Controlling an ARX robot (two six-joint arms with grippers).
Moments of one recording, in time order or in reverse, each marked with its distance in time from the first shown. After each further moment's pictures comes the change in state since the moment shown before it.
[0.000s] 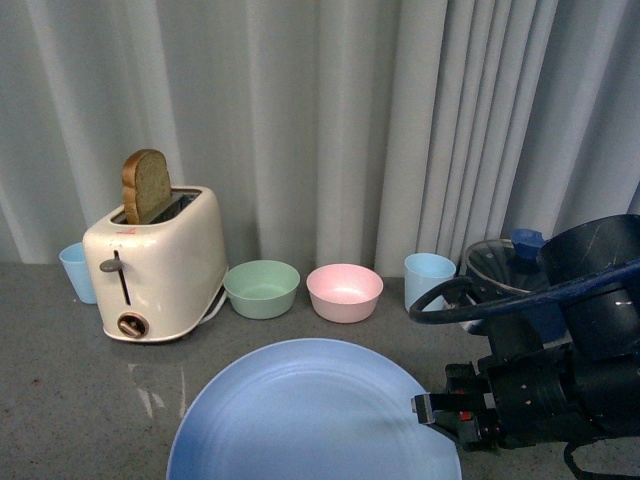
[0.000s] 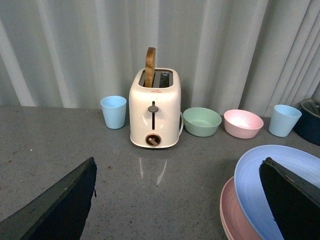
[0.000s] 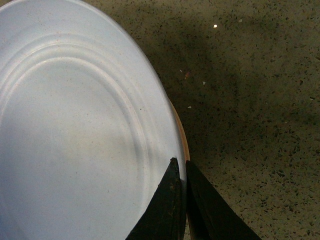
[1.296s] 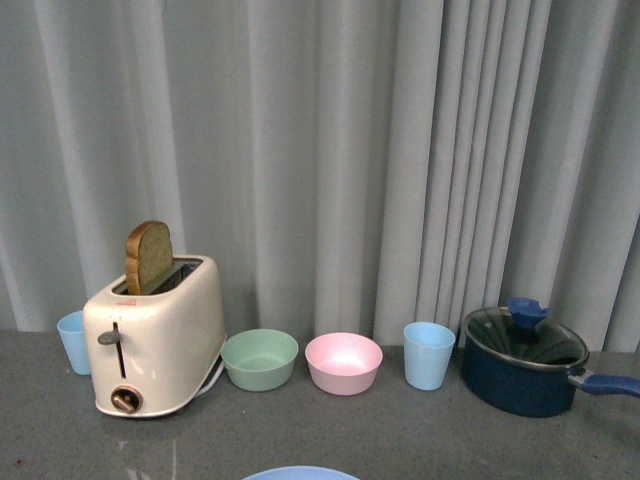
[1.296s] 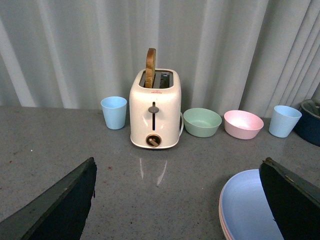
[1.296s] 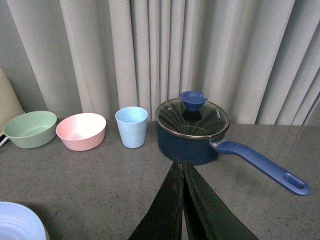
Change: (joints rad) left arm 0.000 -0.002 0.000 0.000 0.000 0.000; right arm -0.132 -0.560 -0.742 1.014 0.485 -0.114
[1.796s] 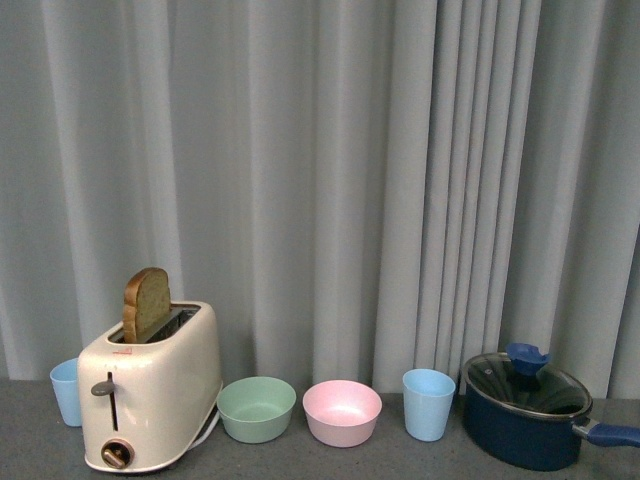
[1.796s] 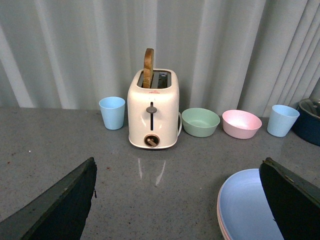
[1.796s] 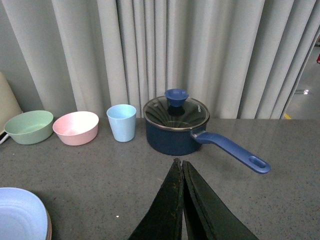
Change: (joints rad) left arm 0.000 0.000 0.000 0.000 0.000 0.000; right arm -0.098 -0.469 -0.132 -0.333 -0.087 -0.001
